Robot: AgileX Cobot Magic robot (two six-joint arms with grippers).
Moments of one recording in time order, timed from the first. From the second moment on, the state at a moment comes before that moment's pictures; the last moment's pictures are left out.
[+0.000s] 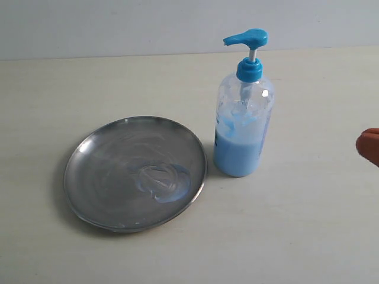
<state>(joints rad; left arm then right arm) -0.14 0.01 0.00 0.00 0.35 -0.09 0.67 0.39 -0.31 -0.17 0.37 0.17</state>
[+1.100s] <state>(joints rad) -0.14 0.01 0.00 0.00 0.35 -0.09 0.13 0.01 -0.10 -0.07 0.39 0.07</state>
